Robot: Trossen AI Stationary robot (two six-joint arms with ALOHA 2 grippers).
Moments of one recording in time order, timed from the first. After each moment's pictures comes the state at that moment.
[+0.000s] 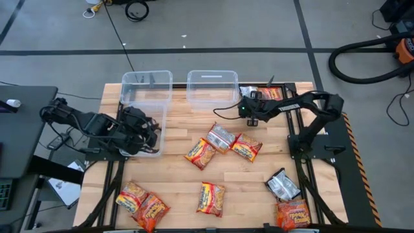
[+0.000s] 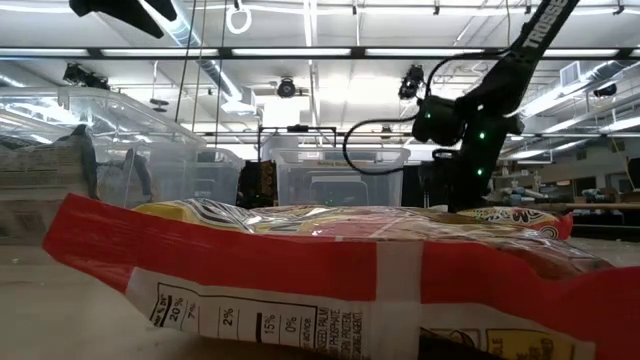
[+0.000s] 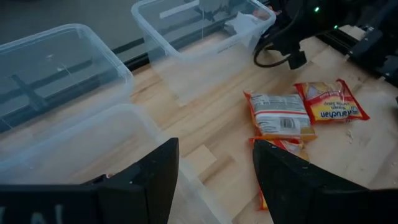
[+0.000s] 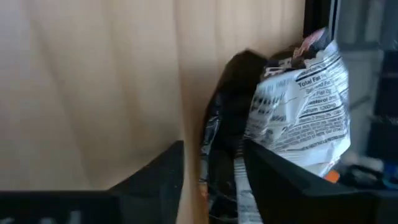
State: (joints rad) left arm -0.44 1.02 1.17 -1.20 -0.87 -1.14; right arm -0.49 1.62 0.67 -0.17 0.59 -0.52
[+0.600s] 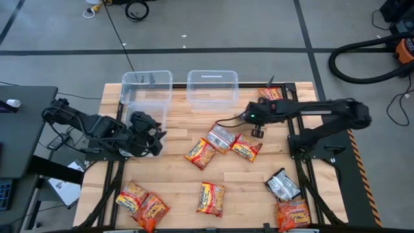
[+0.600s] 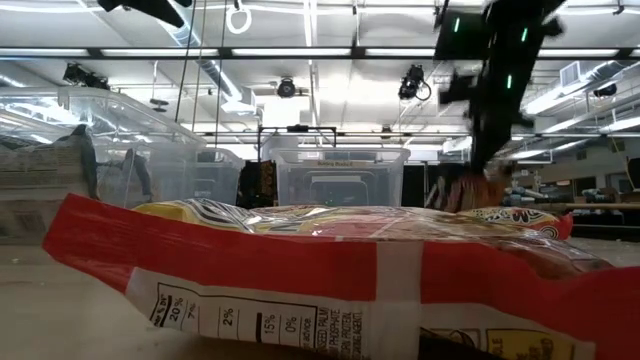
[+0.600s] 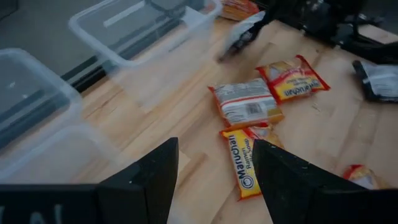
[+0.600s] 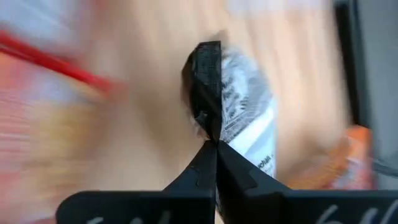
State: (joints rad) left arm -0.44 1.07 1.17 -1.00 -0.78 -0.85; right arm -0.22 1.24 0.88 -0.84 0.28 -0.02
